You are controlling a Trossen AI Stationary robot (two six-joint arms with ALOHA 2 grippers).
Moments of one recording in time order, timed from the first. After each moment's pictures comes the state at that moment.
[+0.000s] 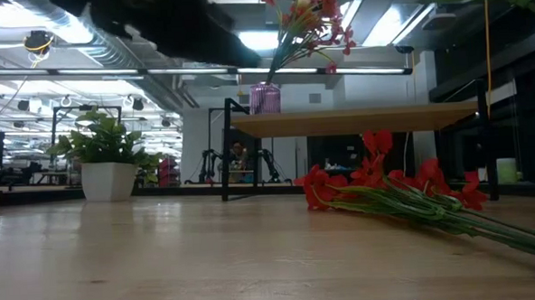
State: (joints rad) left arm -0.31 1.52 0.82 0.18 -0.22 0.17; right arm 1.06 1.13 0.94 -1.28 0.77 1.59
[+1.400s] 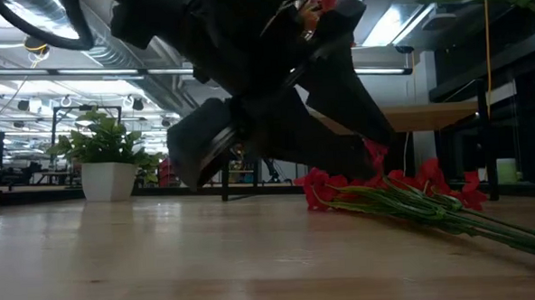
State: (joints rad) left arm -0.37 2.06 1.24 0.16 -0.21 0.87; right arm 1.05 1.13 0.94 -1.26 0.80 1.59
